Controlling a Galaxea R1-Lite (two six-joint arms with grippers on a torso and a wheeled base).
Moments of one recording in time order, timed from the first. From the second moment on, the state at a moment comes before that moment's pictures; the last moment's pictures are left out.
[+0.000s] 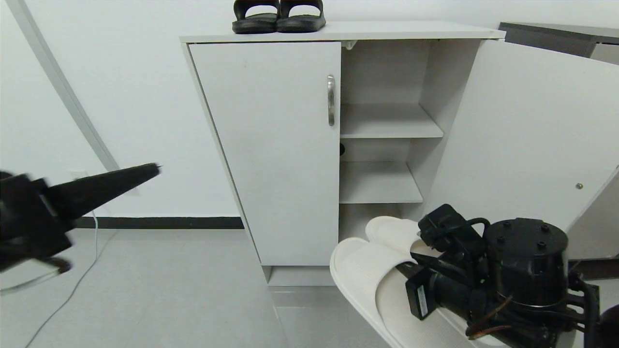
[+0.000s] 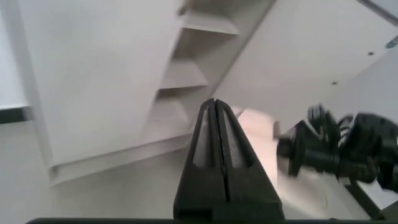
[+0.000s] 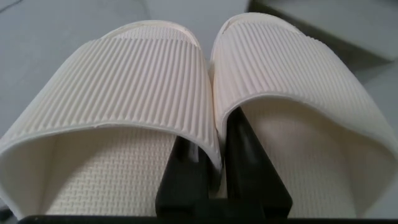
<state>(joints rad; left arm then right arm) -0.38 0.94 -0.69 -0.26 -0.16 -0.28 0.84 1.65 -0.56 -0.79 -0.28 0.03</state>
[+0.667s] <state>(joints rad) -0.04 0.20 -0.24 0.03 0.16 -0.06 0.81 1.79 -0.64 -0.87 -0.50 0.04</state>
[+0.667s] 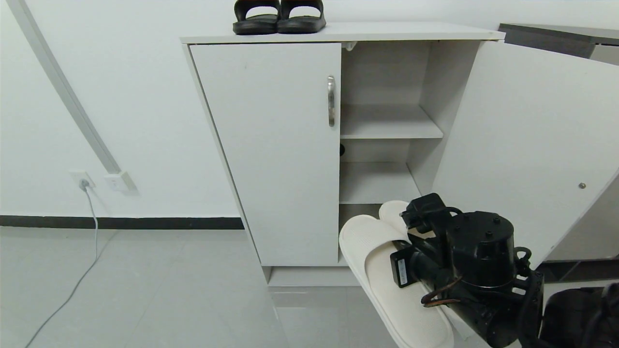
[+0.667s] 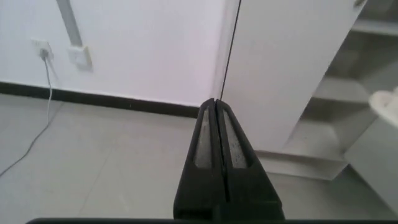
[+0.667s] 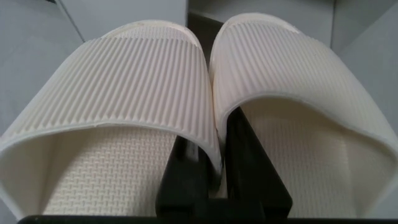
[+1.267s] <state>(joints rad) 0.00 0.00 0.00 0.00 -0.03 0.05 0.81 1.82 -0.64 -0.90 -0.50 0.04</state>
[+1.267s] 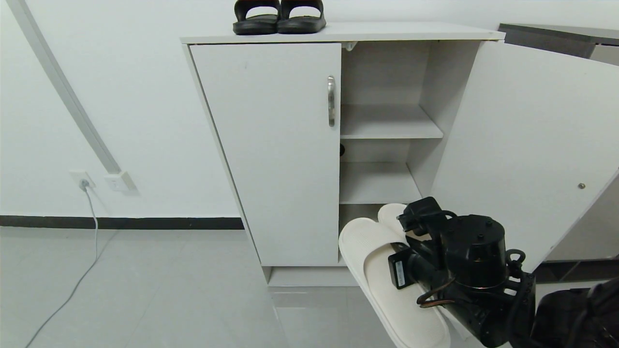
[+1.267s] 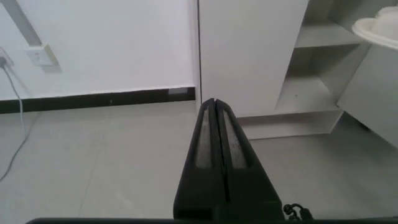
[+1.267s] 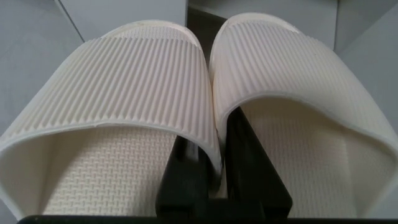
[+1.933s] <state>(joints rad) 0.00 0.00 0.00 0.00 -0.02 0.01 0.83 1.95 -0.89 -0.89 -0.75 0.10</state>
